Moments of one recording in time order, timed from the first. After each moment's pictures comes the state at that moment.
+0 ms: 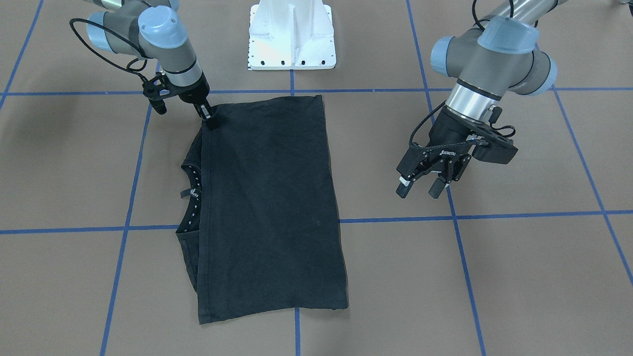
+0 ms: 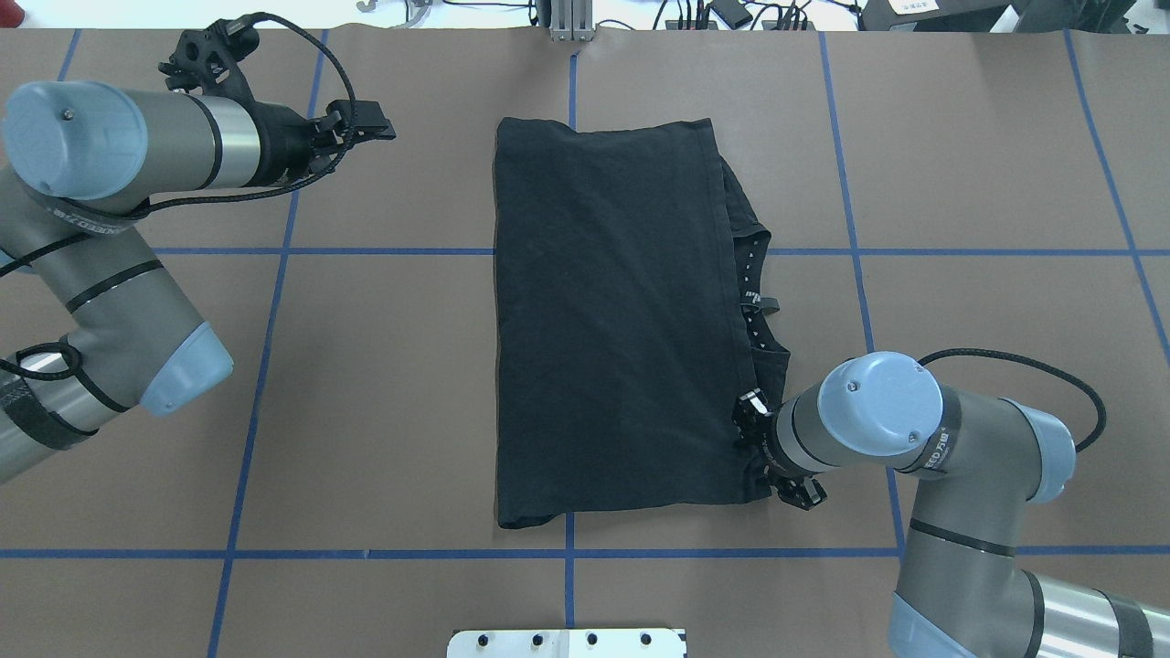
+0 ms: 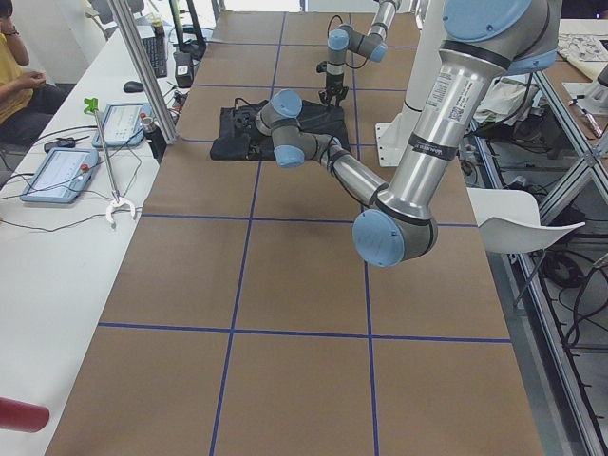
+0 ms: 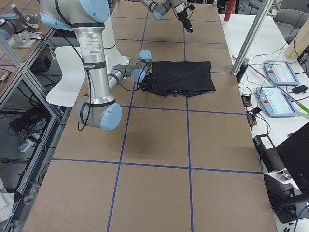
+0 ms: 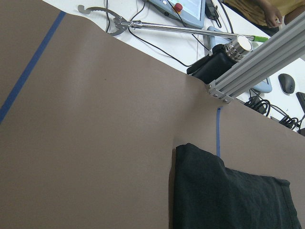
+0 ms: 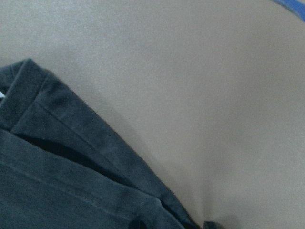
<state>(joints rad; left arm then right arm) -0.81 -1.98 -1.70 -2.30 -1.74 -1.47 0.38 -1.35 1.90 -1.33 1.82 2.39</state>
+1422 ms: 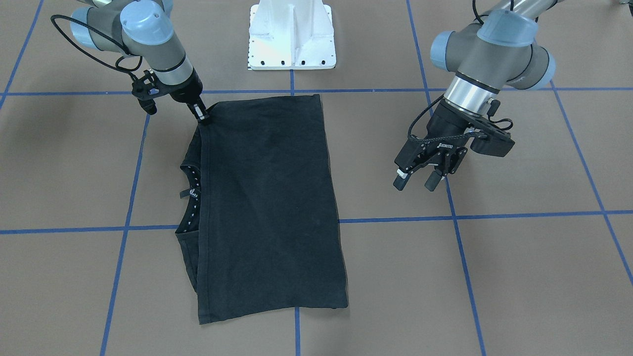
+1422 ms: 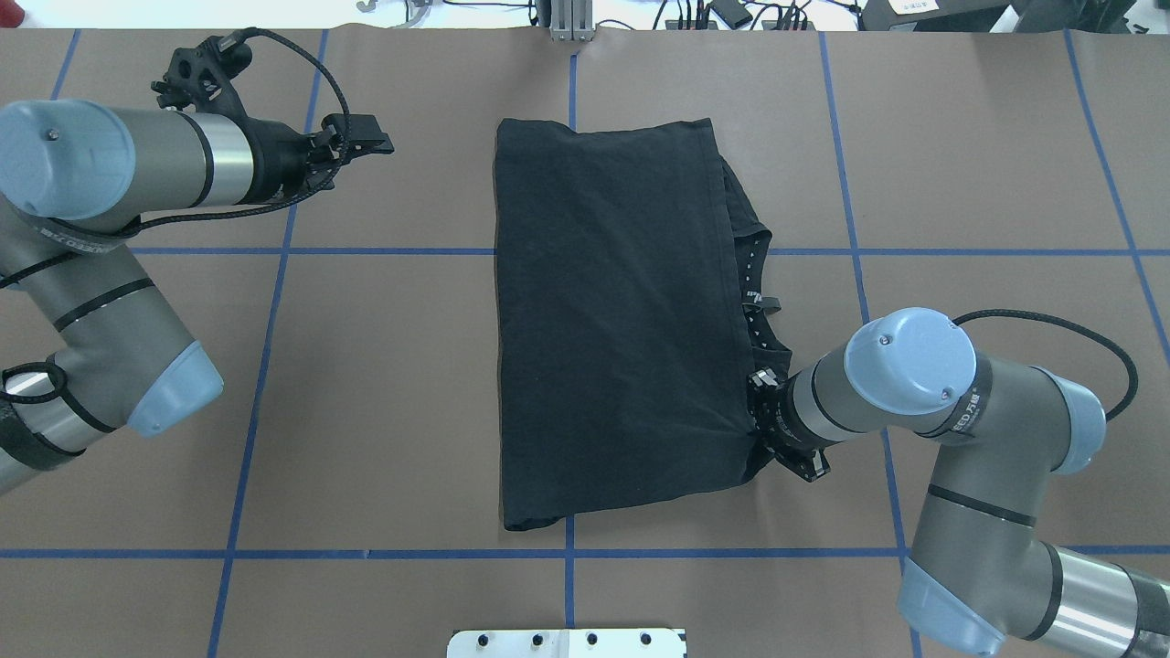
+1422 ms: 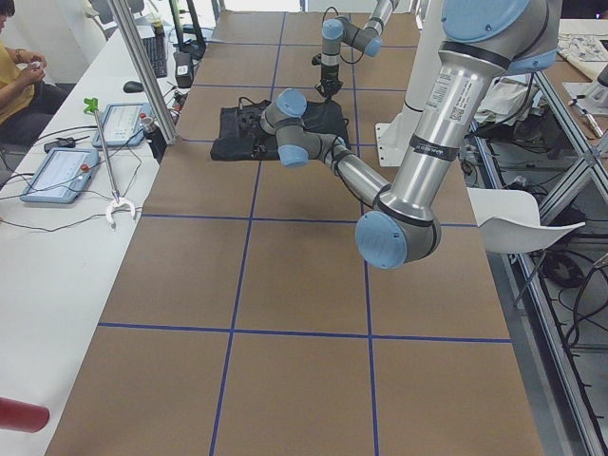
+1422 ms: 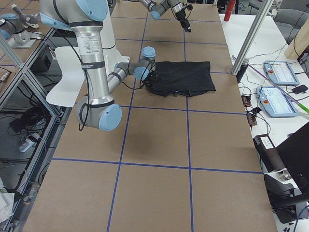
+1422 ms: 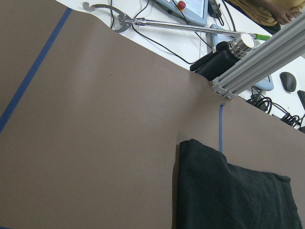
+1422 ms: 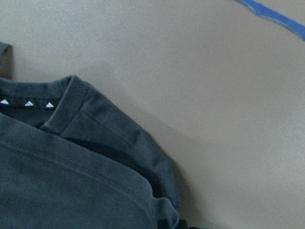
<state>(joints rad) -0.79 -1.96 -1.74 -2.31 -1.75 -1.53 0.46 -1.35 1.95 -1.34 1.90 2.38</state>
